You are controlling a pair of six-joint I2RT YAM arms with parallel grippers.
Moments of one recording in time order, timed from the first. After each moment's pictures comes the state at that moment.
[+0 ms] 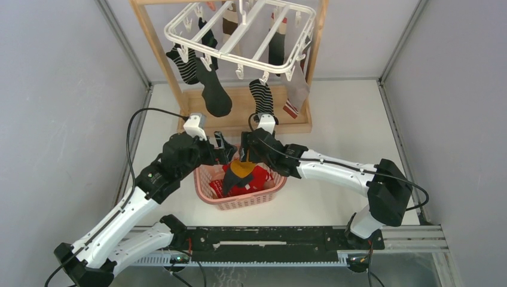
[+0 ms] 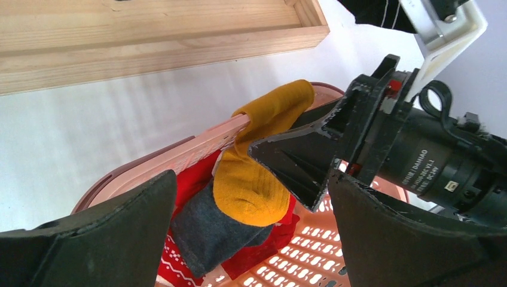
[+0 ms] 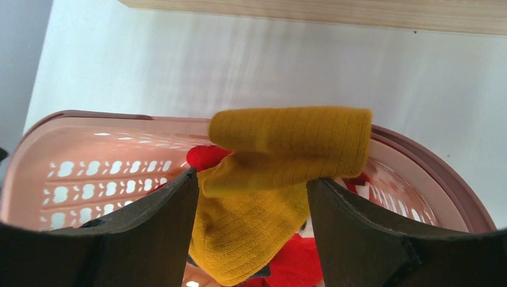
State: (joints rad) left arm -0.64 0.81 0.85 -0.43 -0.10 -0.48; right arm 1.01 1.56 1.17 -0.27 0.39 0.70
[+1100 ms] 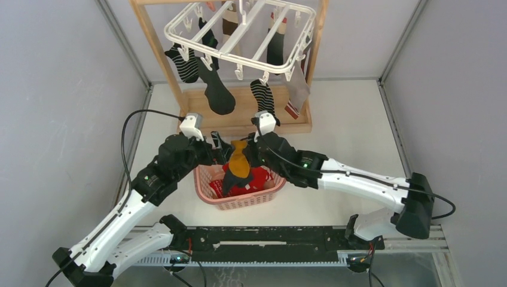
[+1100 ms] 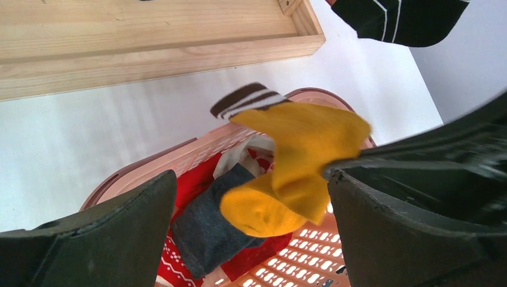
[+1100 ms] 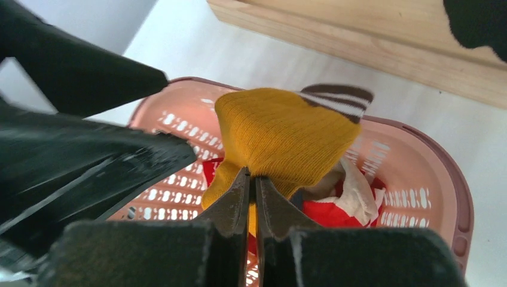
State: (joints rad) left arm -0.64 0.77 0.85 -0.43 -0.10 -0.48; right arm 1.10 1.40 1.17 -0.26 0.37 0.54
